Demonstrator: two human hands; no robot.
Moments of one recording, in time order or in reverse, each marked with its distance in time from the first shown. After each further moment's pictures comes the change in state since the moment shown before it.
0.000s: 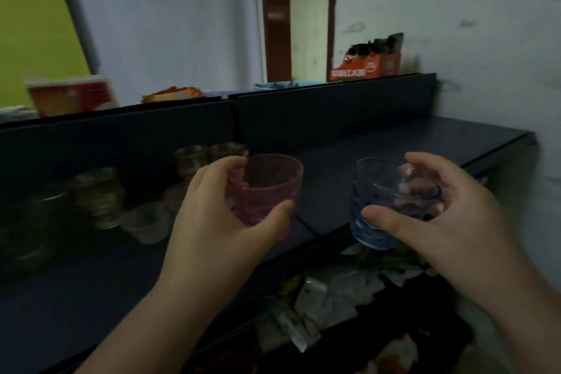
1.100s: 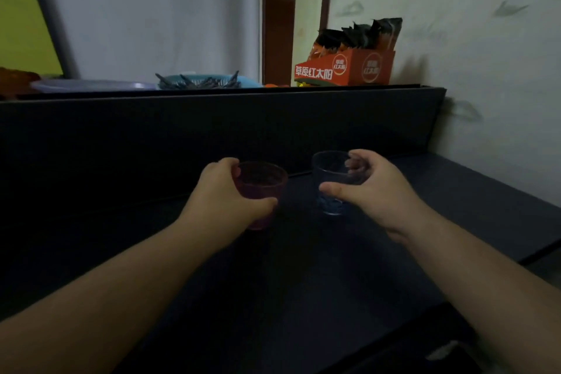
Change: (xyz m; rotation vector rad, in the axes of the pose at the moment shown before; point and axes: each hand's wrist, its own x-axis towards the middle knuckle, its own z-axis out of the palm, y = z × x) left_hand 0.277 0.005 0.394 0.110 -0.117 -0.360; right_hand 0.427 0.320 -0.026 0.112 -0.334 0.127
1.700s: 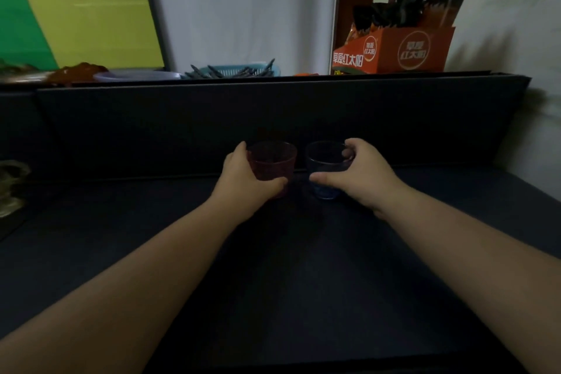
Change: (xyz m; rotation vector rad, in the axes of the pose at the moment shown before) left_hand 0.035 0.044 0.101 0.019 0.208 -0.251; right_hand 0.099 0.054 -0.026 -0.051 -0.302 -0.078
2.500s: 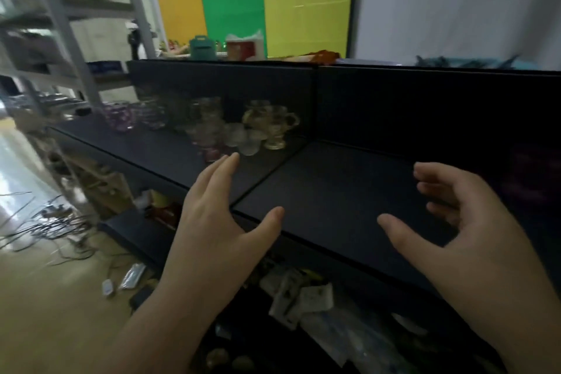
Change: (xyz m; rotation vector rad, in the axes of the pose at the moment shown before) left_hand -0.283 -0.108 -0.258 0.326 0.613 -0.087; right_hand -0.229 -0.162 0.140 0.191 -0.266 -0.457
